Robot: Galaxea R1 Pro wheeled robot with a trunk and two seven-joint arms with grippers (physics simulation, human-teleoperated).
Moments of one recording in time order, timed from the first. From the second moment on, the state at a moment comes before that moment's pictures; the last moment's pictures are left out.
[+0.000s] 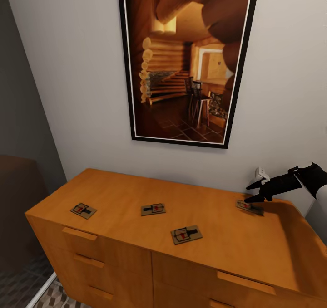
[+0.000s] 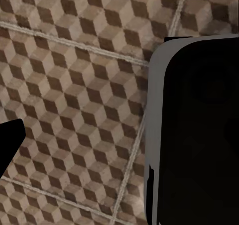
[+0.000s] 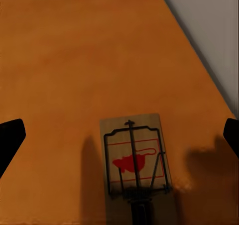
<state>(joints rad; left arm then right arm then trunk) 0.03 0.08 -0.01 0.08 0.00 -0.38 0.10 -1.31 -0.49 0.01 -0.15 0.61 0.03 1.46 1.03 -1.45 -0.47</state>
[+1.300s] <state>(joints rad) 0.03 0.08 -0.01 0.08 0.00 -0.38 0.10 -1.31 -0.49 0.01 -0.15 0.61 0.03 1.46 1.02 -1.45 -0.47</state>
